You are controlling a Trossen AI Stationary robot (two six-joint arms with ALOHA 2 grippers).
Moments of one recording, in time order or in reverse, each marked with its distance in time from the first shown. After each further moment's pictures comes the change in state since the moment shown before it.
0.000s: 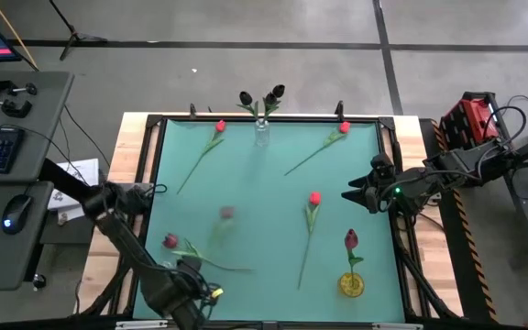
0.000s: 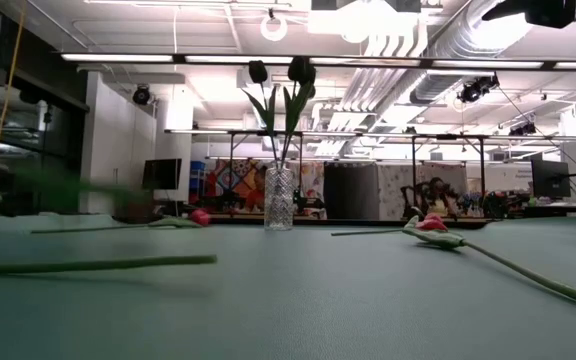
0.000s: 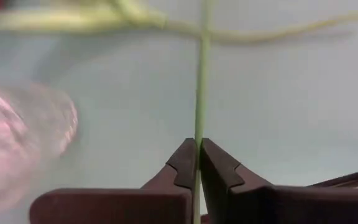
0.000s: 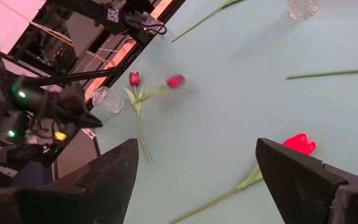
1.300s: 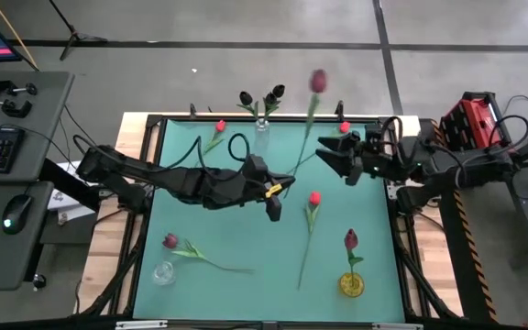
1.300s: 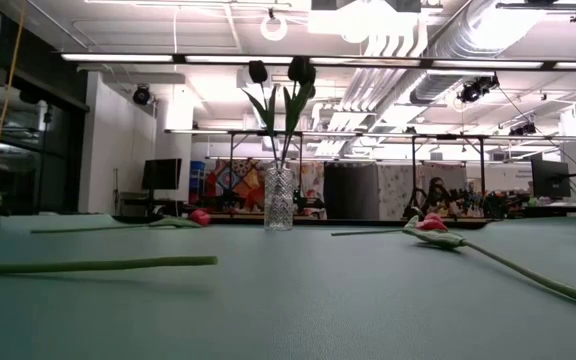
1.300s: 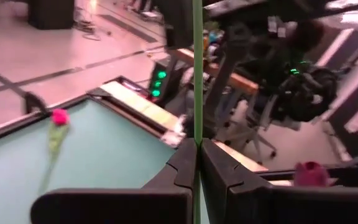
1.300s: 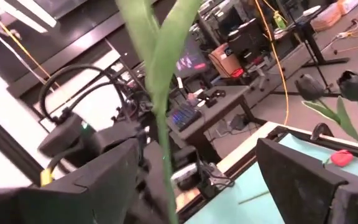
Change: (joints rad) left arm 0.657 -0.272 0.001 1.072 -0.374 1.749; right arm -0.268 0.169 0.000 0.907 -0.009 -0.491
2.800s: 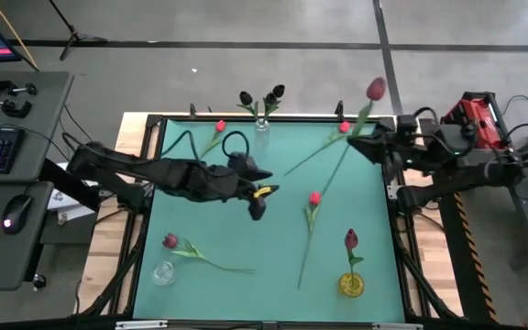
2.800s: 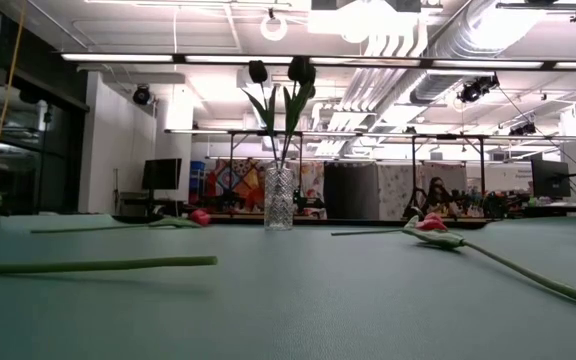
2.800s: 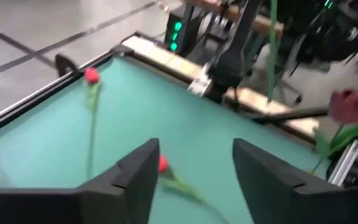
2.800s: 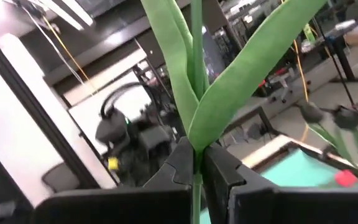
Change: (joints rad) left arm 0.006 -0.104 0.000 -0.368 0.058 -0.019; right arm -0.031 -0.228 0.000 -0.171 -0.136 -0.092
